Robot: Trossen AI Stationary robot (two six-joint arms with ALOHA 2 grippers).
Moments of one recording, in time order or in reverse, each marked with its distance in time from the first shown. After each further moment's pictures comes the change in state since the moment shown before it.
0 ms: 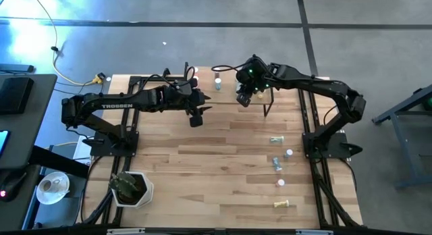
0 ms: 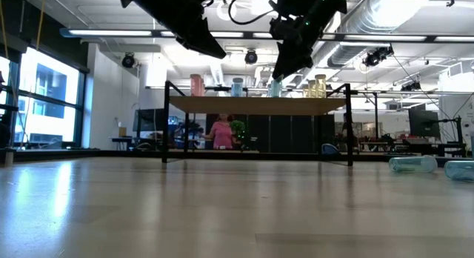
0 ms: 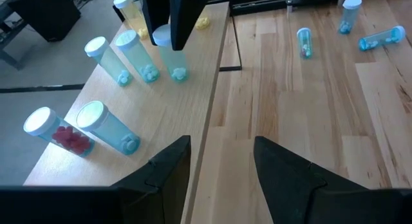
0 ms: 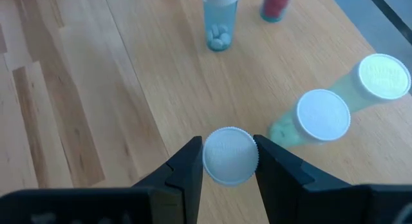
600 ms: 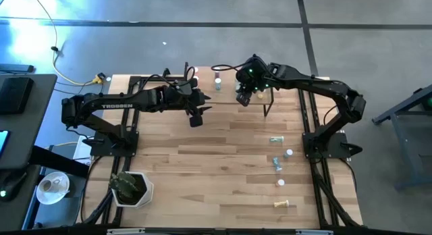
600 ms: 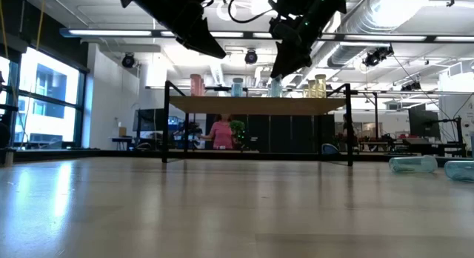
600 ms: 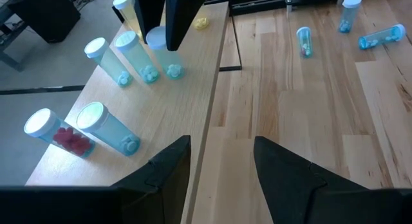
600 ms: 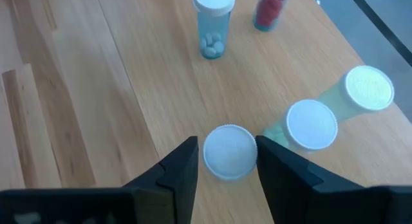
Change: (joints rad) left arm 0.000 0.000 0.000 0.000 0.000 0.008; right arm 0.000 0.000 0.000 0.020 0.024 -0.019
